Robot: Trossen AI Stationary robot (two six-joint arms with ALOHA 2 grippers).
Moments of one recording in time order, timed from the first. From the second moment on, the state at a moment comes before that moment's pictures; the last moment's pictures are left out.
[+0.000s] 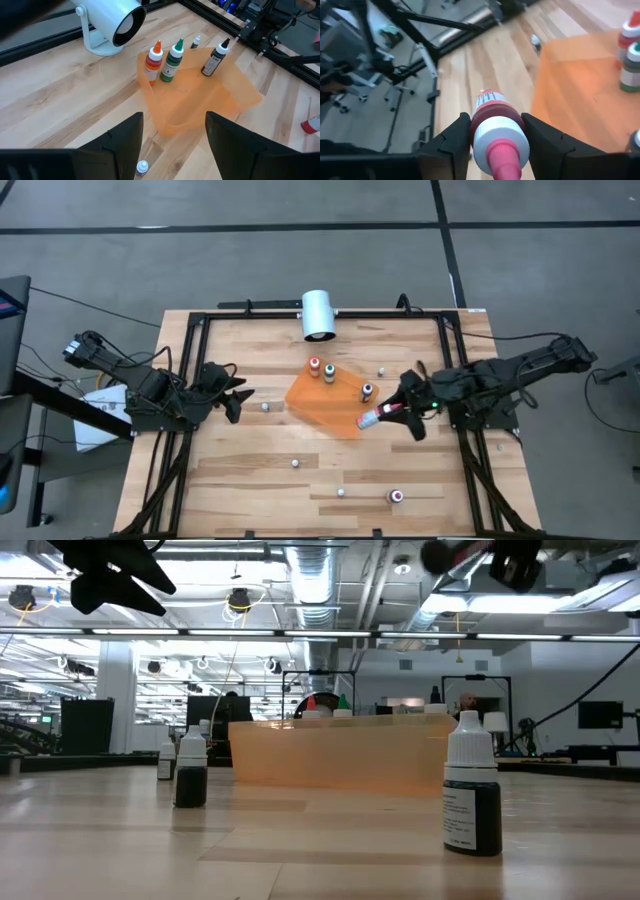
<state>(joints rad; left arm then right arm) -0.45 0.79 0.74 -0.68 -0.79 -0.93 0.30 0.93 0.81 -0.36 0.08 0.59</state>
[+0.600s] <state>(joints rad) -0.45 0.73 0.74 -0.68 -0.85 -0.81 0.13 1.22 1.08 -0.64 0.07 0.36</state>
